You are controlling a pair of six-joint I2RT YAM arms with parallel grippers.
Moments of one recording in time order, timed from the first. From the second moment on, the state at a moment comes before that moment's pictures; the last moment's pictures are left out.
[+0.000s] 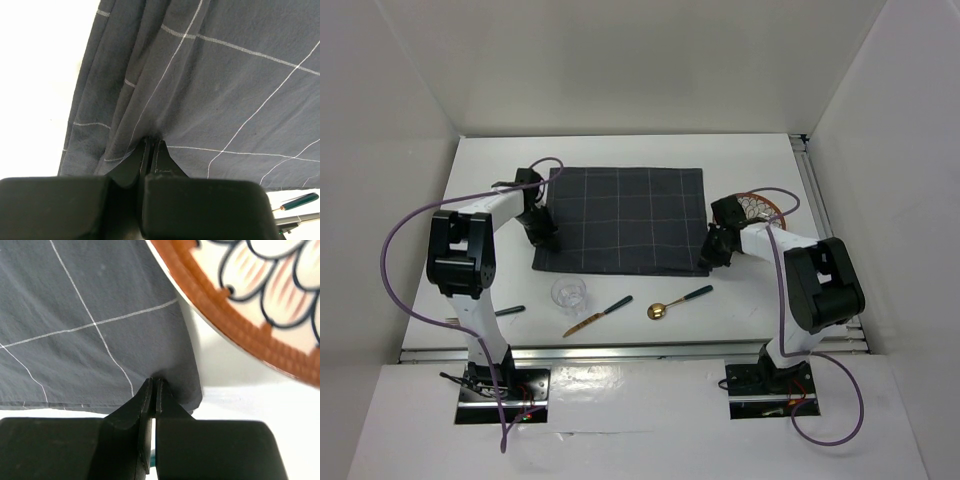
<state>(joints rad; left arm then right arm) -0.04 1.96 1.33 -0.73 0.17 -0.53 0.28 1.65 0.89 -0.37 -0.06 0.66</state>
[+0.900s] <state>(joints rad) -0.07 1.89 1.25 -0.73 0.16 -0.53 0.28 1.59 0.84 -0.43 -0.02 0.70</state>
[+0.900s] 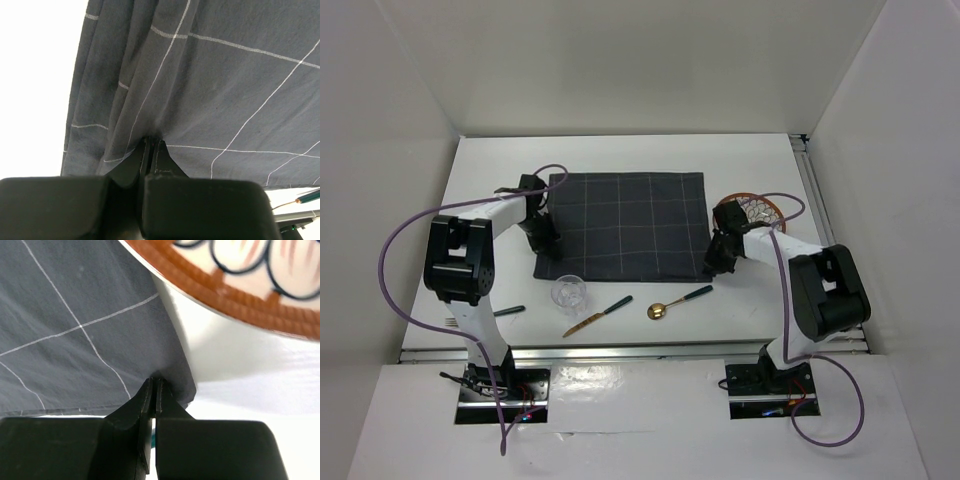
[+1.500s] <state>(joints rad) -0.08 1.80 1.48 -0.90 0.07 -0.50 0.09 1.33 1.05 -0.67 0.08 0.72</state>
